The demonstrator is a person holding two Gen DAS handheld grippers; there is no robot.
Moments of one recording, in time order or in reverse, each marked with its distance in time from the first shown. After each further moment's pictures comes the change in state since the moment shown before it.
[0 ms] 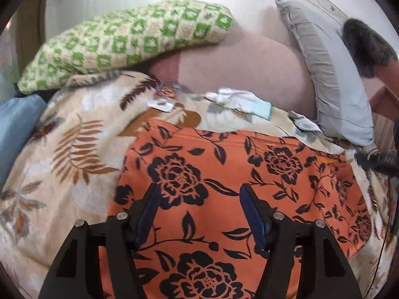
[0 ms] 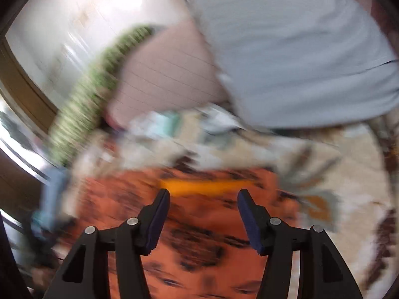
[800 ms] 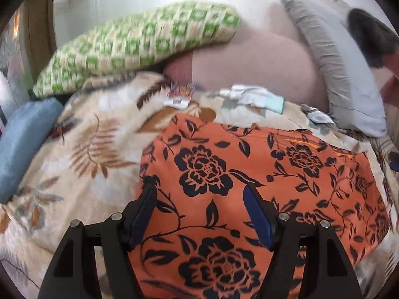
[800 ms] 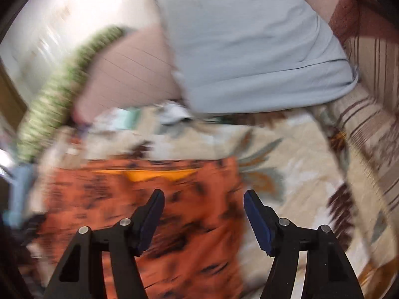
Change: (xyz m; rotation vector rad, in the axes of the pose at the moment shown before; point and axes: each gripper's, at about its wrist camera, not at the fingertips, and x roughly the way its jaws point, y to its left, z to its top) left arm -0.013 0.004 -0.017 0.065 -0.016 0.107; right arm -0.068 -0.007 -0.034 0.054 -0.069 -0.087
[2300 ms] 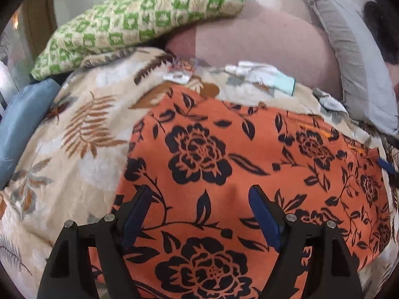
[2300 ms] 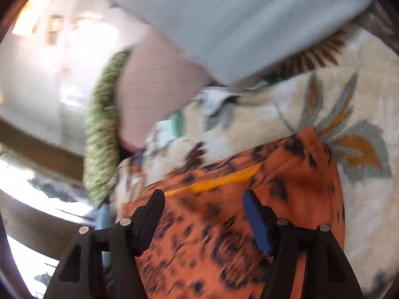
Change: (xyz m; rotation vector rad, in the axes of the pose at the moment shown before) left arm 0.032 -0.010 0.003 -0.052 0.145 0.032; right arm 0.054 -0.048 0.009 0.352 0.065 0.453
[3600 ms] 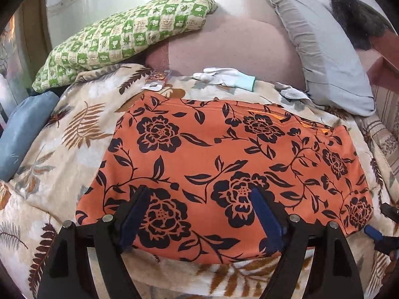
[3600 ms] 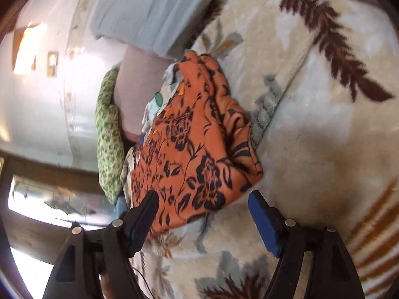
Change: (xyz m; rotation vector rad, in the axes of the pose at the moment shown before) left arm -0.062 -0.049 -0.044 0.059 -0.067 -0.043; right arm -0.096 -0.064 -0.174 0.275 -0.061 -0.002
